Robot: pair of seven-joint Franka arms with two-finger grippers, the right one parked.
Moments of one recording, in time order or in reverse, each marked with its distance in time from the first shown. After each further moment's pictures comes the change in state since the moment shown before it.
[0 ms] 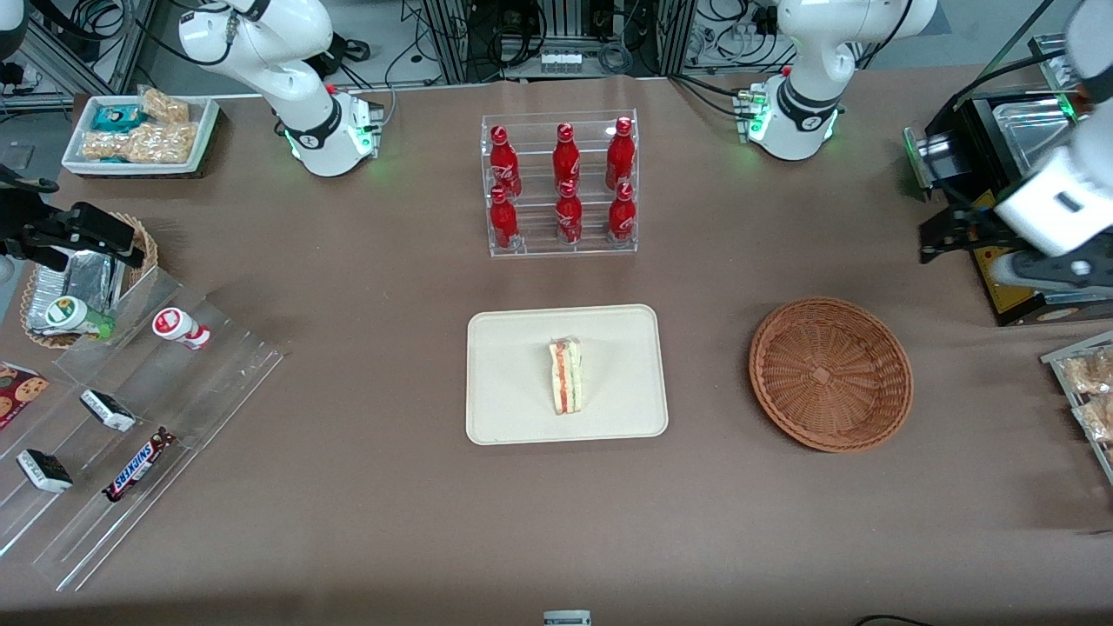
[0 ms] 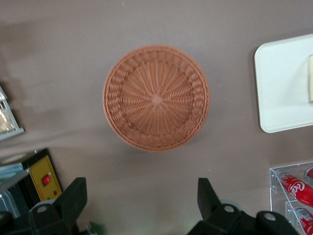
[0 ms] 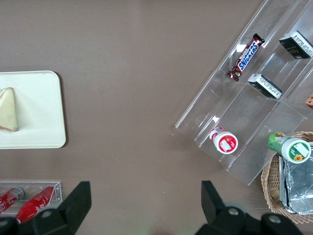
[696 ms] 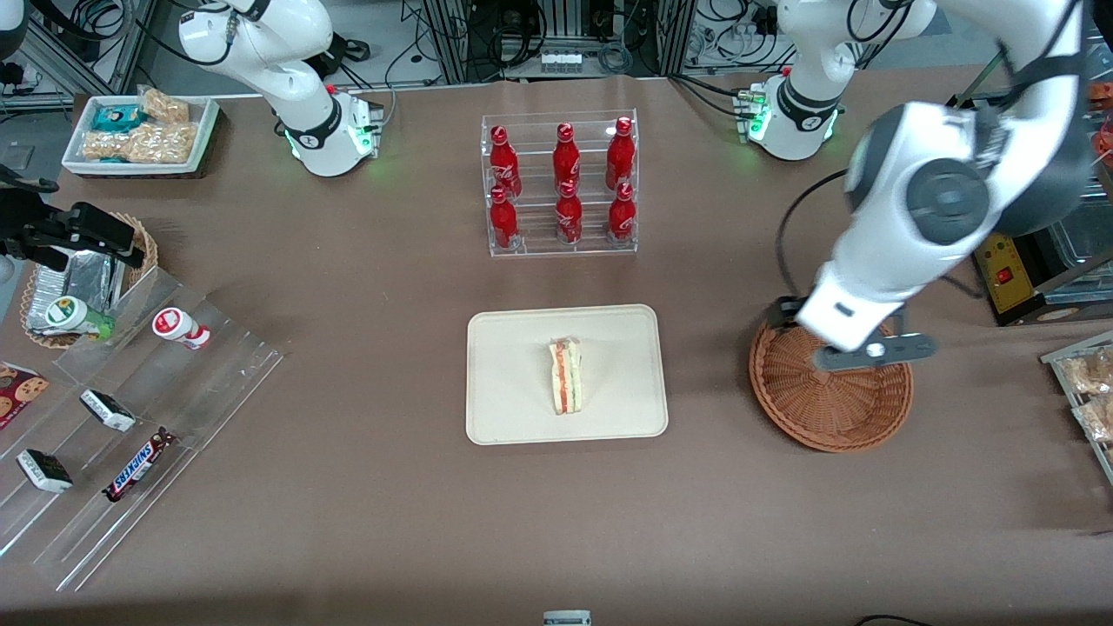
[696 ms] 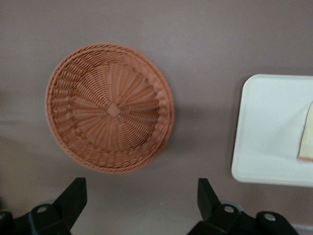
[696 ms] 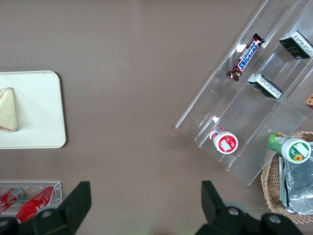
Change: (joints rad) arm -0.074 0.158 -0.165 -0.072 0.063 0.152 -0.469
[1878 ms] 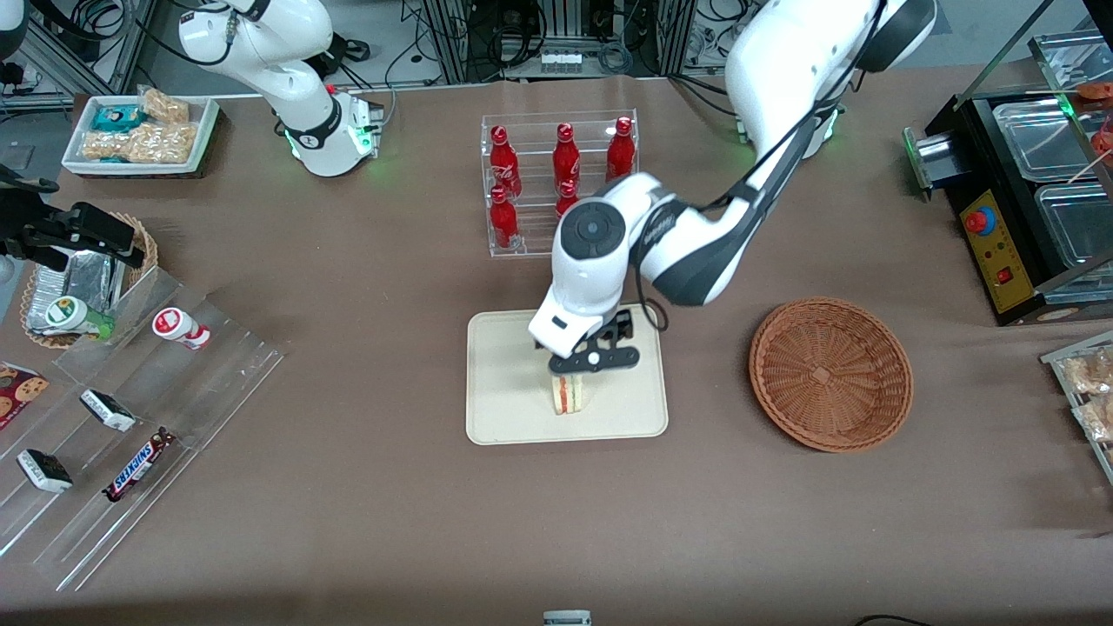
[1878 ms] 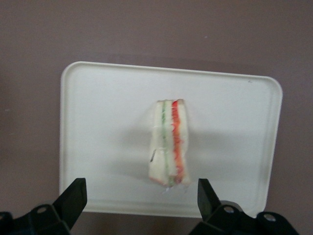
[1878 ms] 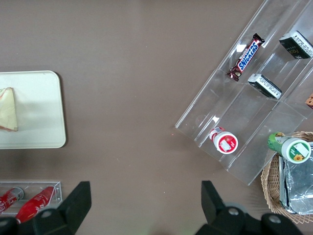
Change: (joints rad) arm -0.405 0.457 -0.138 0.325 0.178 0.217 -0.611
